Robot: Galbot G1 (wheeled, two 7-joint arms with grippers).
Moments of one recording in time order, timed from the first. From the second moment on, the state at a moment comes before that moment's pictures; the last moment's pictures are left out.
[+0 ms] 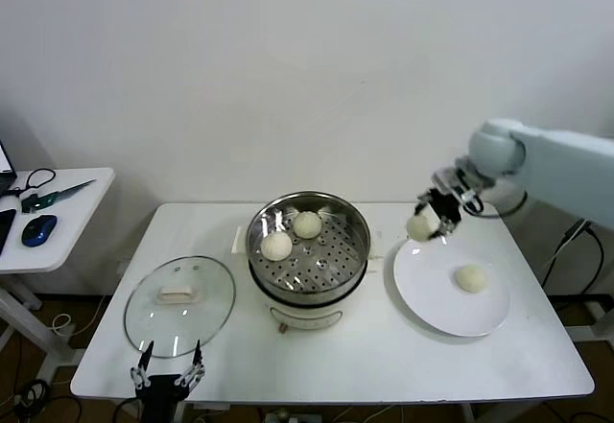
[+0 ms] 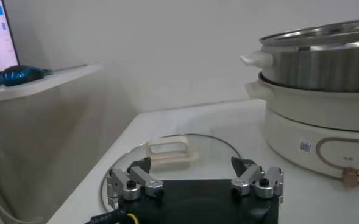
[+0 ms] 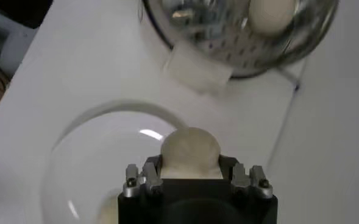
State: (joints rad) left arm 1.81 -1.49 -0.60 -2.03 0.01 0.02 -0.12; right arm 0.87 0.83 -1.58 1.38 0.34 0.08 -1.04
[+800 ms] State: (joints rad) left arm 1.82 -1.49 -0.63 -2.05 -0.01 0.03 -0.12; right arm 0.77 1.17 -1.55 1.50 0.01 0.47 -0.93
